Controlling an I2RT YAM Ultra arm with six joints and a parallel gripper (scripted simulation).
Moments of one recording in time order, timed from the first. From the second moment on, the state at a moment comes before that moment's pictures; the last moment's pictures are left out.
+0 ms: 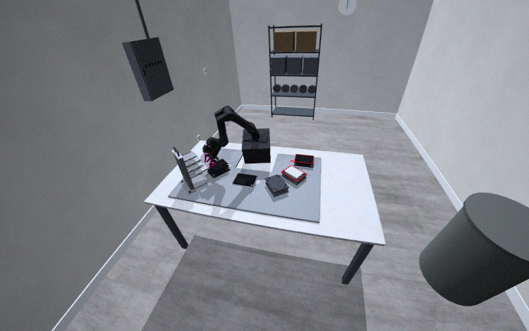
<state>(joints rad) -1.05 2.18 0.72 0.83 -0.44 -0.02</state>
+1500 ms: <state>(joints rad) -1.03 2.22 0.77 0.82 -0.42 -0.01</state>
